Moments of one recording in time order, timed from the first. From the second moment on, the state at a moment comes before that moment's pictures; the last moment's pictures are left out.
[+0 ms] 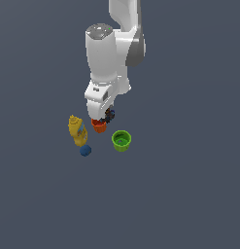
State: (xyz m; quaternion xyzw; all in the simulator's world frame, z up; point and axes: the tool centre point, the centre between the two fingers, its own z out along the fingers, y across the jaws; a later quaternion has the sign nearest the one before) arm -0.083 -0.052 0.218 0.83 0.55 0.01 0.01
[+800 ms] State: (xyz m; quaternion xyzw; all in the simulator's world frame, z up) arm -0.108 -0.017 0.343 0.84 0.55 0.00 0.00
